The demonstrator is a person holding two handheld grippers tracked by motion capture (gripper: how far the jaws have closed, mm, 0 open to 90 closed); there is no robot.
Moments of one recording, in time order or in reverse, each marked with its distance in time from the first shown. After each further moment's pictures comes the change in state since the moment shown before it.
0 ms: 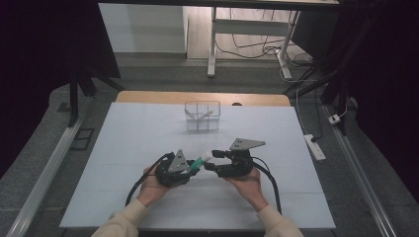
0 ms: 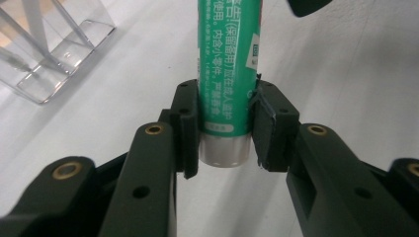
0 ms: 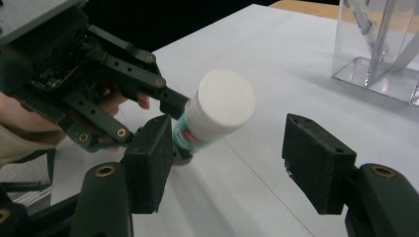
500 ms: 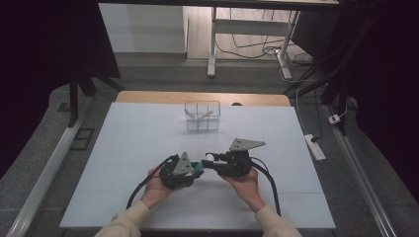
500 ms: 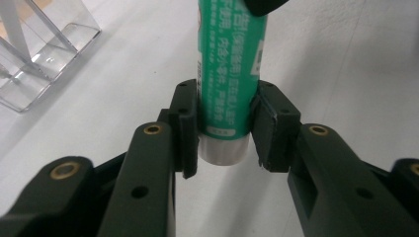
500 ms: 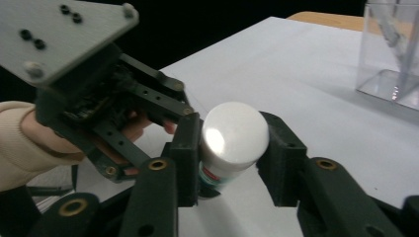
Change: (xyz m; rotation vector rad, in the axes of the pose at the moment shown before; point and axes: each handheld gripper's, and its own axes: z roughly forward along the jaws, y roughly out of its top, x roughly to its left) left arm -0.008 0.002 0.009 0.004 -0.017 0.012; right arm 0.005 0.002 0.002 -0.036 0.077 0.001
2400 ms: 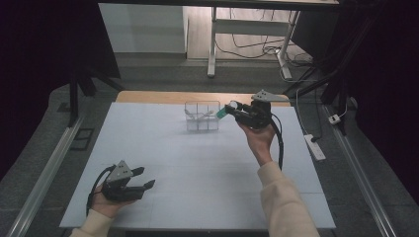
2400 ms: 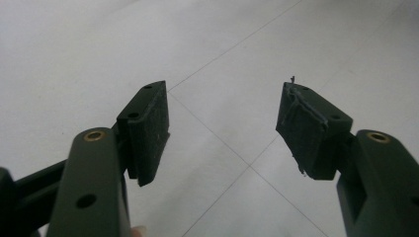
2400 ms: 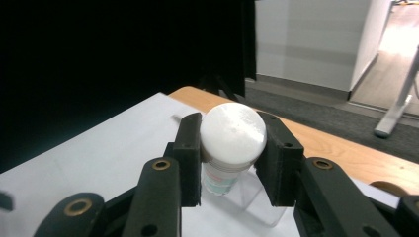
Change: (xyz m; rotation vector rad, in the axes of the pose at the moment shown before) left arm 0.028 -0.103 -0.102 -0.020 0.091 -0.332; right arm -0.074 0.106 -0.038 -0.155 -0.362 -0.016
